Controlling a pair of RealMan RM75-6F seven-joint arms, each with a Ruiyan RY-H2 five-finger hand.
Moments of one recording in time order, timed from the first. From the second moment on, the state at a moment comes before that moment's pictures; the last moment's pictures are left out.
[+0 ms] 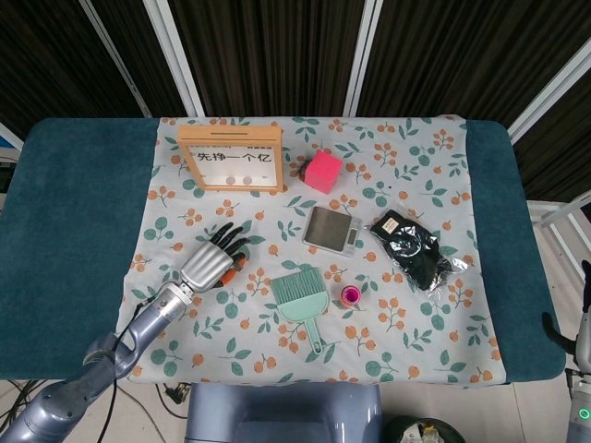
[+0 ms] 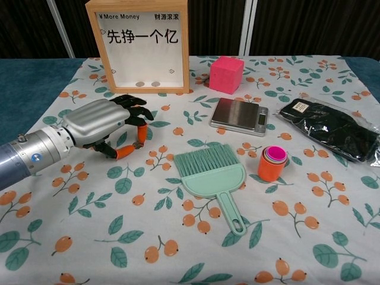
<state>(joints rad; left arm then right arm) -0.75 -2.03 0.08 -0.40 1.66 1.18 -0.32 0.00 -1.16 0.22 -1.74 -1.19 1.58 -0.19</state>
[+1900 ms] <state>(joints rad) -0.77 -1.99 0.05 -0.49 1.62 1.07 -0.22 0.00 -1.17 0.22 -1.74 -1.20 1.59 -0.19</state>
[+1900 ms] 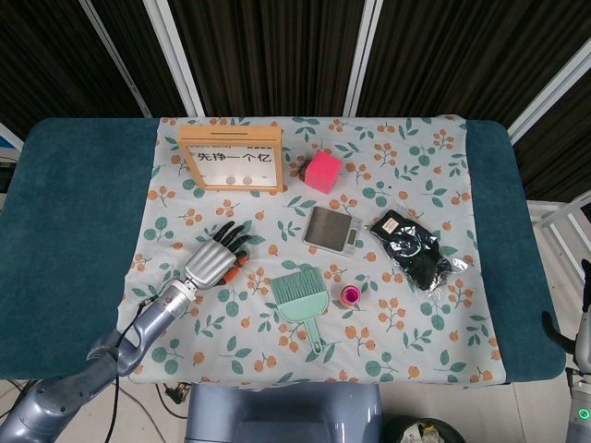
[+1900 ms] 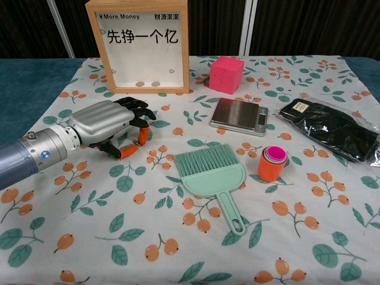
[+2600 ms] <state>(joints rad) -0.75 -1.97 0.02 -0.52 1.60 1.13 -0.19 0.00 -1.17 0.22 -1.74 -1.20 1.58 -0.18</state>
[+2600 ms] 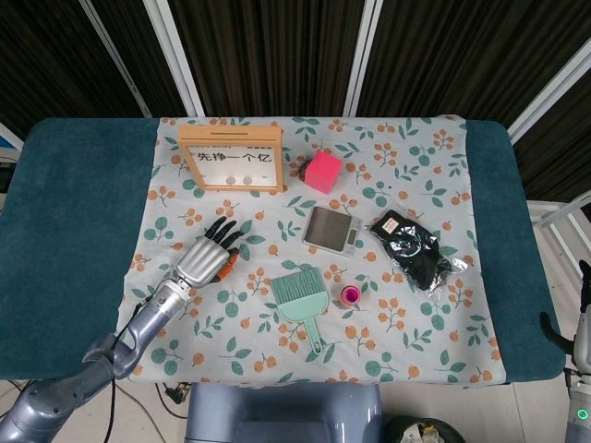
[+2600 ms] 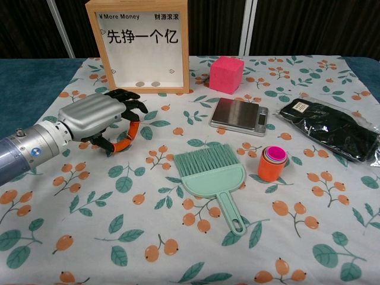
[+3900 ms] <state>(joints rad) -1.08 -1.36 -0.38 -1.09 1.28 0.76 -0.35 0.01 -1.18 0.22 -1.74 -1.20 1.59 -0.20</state>
